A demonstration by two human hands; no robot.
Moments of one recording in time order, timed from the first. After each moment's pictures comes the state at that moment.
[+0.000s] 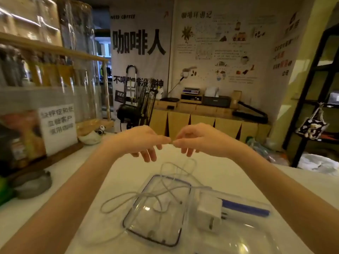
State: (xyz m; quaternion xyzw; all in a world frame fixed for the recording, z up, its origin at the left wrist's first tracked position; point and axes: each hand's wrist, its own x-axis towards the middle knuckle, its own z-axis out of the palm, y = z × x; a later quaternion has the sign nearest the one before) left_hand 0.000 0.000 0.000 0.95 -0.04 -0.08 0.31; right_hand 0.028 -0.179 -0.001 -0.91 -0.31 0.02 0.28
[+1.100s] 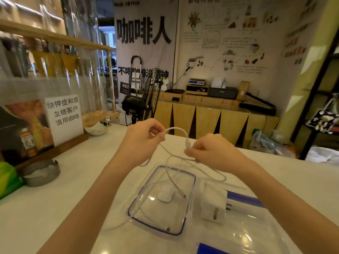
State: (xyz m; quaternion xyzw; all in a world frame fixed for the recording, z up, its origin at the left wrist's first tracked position) left_hand -0.017 -0.005 -0.037 0.88 -0.10 0.24 0.39; right_hand 0.015 -0.184 -0.041 -0.95 -0.23 -0.04 0.20
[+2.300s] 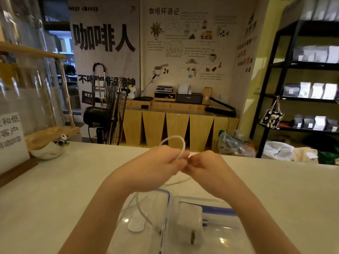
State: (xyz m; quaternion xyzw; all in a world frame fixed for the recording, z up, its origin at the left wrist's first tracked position) left_hand -0.013 -0.069 -0.012 0.89 -0.31 -0.04 0.32; right_hand -0.014 -0.212 -0.037 -0.94 -0.10 -0.10 0.32
